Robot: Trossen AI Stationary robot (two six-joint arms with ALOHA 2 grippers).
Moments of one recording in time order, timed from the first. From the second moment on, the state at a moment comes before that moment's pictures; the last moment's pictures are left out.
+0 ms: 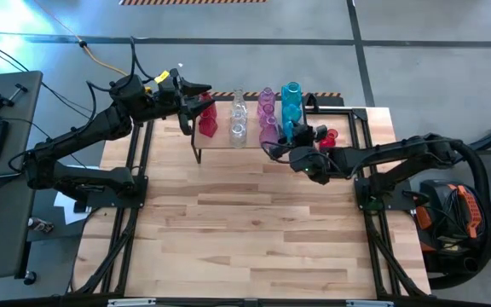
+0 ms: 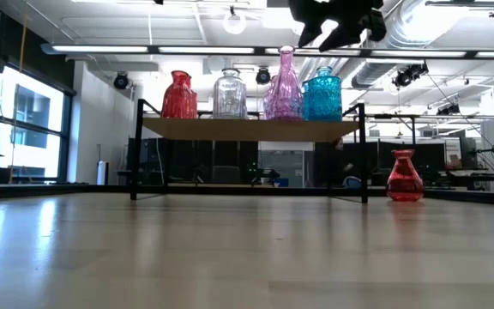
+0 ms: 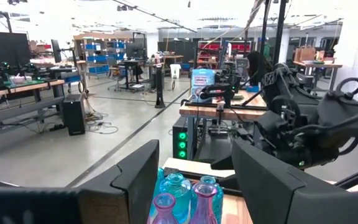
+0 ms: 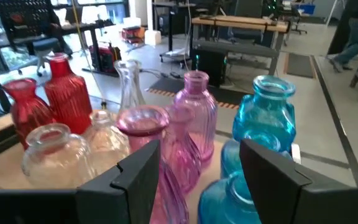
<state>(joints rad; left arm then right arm) 0.49 1.03 1.10 0.02 0.20 0.00 0.08 1.38 1.06 -0.17 1.18 0.48</state>
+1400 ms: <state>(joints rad) 0.48 1.03 1.10 0.02 0.20 0.00 0.00 1.38 1.06 -0.11 1.11 0.46</state>
